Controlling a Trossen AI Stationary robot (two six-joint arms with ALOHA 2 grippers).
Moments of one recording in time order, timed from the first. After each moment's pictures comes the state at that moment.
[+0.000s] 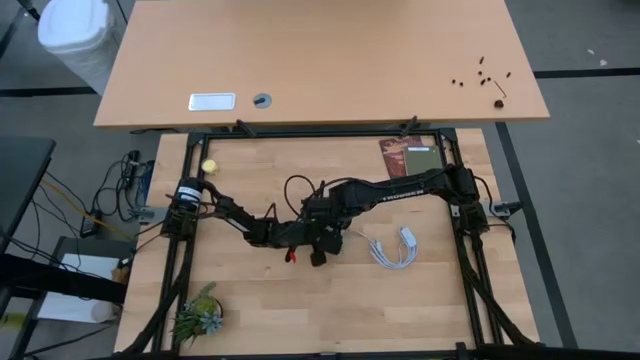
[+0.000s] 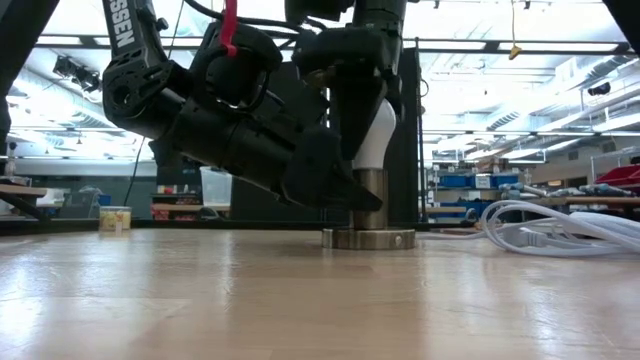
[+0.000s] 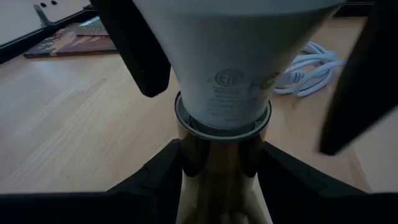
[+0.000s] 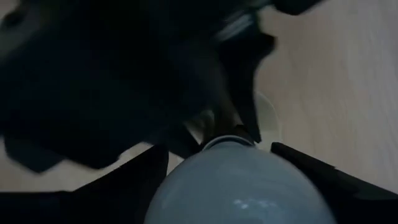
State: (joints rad) left arm -0.14 2.03 0.79 0.91 -0.38 -0.09; right arm 0.06 2.05 1.75 -1.09 0.00 0.39
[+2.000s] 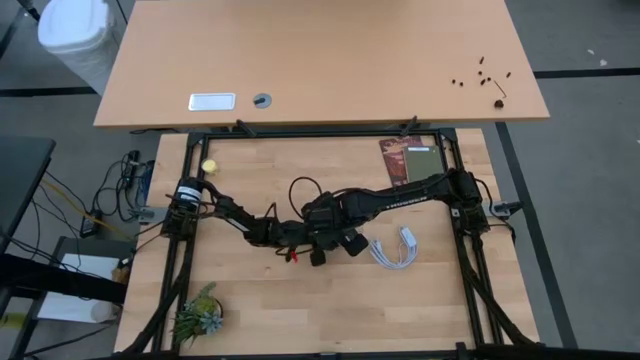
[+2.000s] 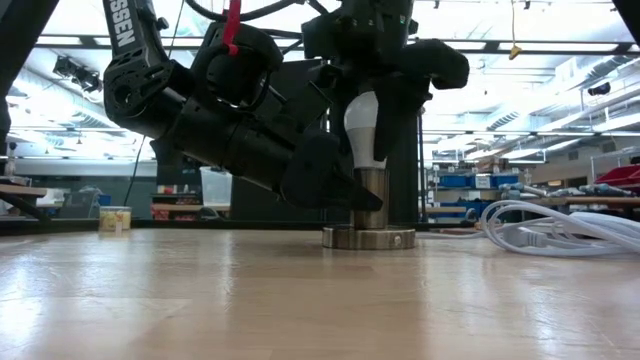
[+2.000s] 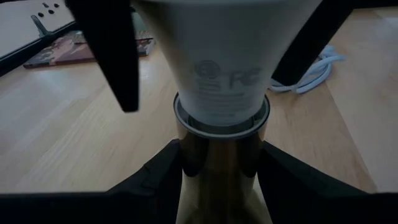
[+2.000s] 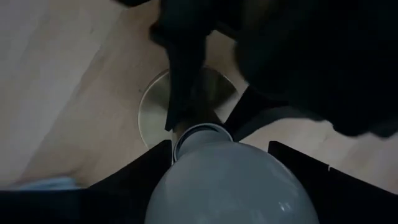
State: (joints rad) left arm -0.14 2.03 0.79 0.89 -0.36 -0.04; right arm 0.12 2.04 1.77 -1.13 0.16 -0.51
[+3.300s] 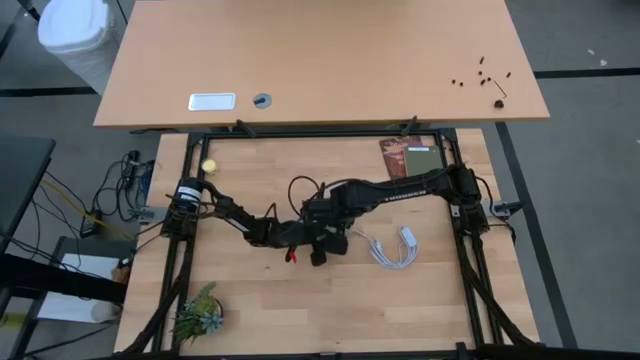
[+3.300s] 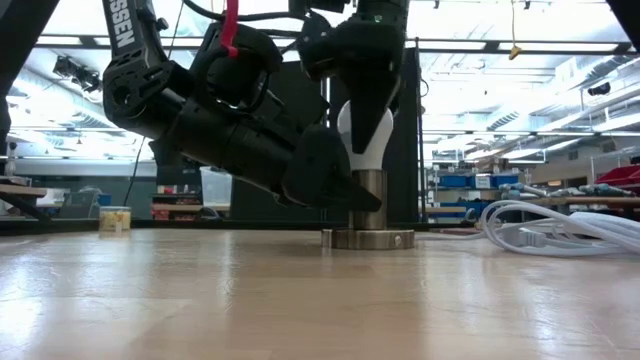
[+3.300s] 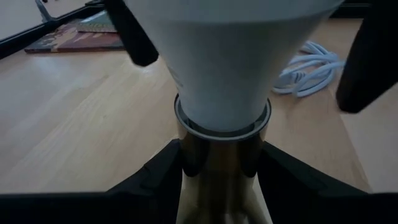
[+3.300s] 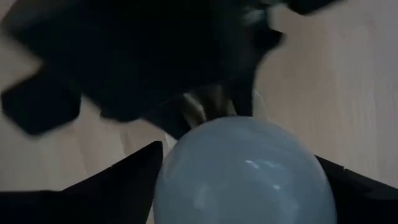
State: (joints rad) left arm -0.14 2.03 0.79 0.90 -0.37 -0.11; right arm 0.07 2.03 1.77 -1.13 0.03 0.25
